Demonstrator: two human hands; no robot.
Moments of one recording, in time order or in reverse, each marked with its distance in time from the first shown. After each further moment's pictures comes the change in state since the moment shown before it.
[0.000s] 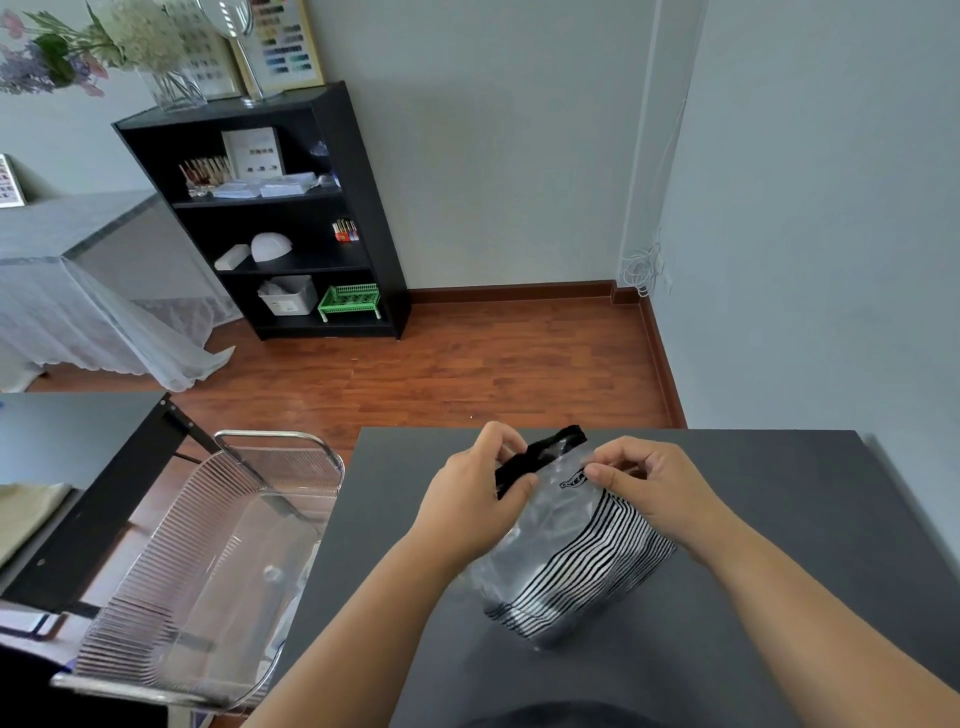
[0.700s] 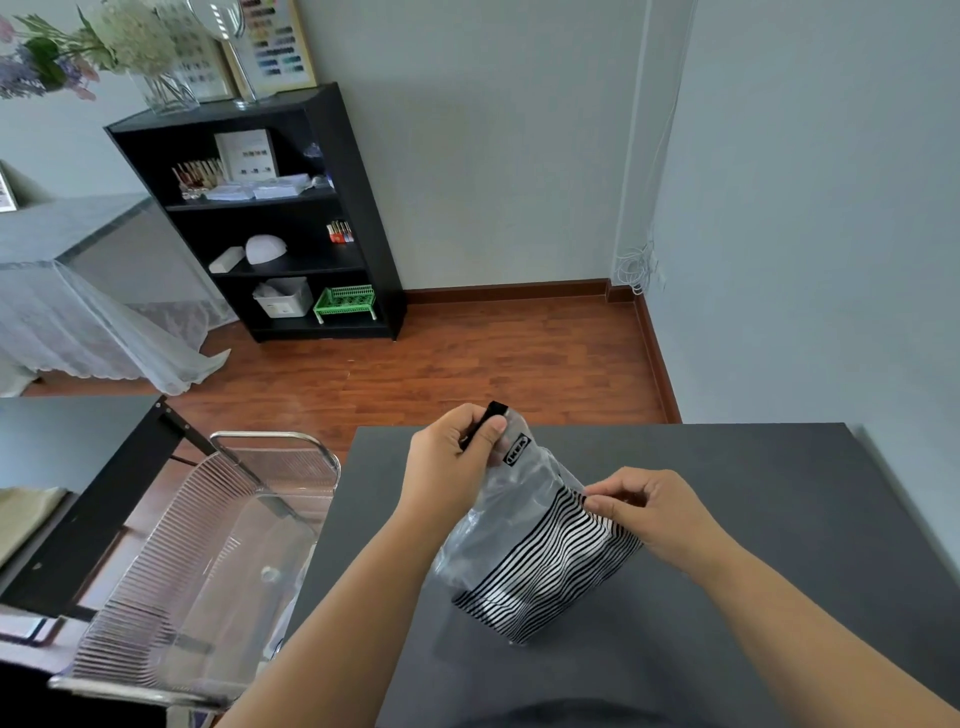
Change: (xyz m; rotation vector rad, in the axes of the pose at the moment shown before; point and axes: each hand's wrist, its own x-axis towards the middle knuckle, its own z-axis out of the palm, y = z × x) left_hand 0.013 0.001 -0.008 -0.363 0.261 -0.093; right_hand -0.022 0.025 0.001 -0.025 -0.044 0.040
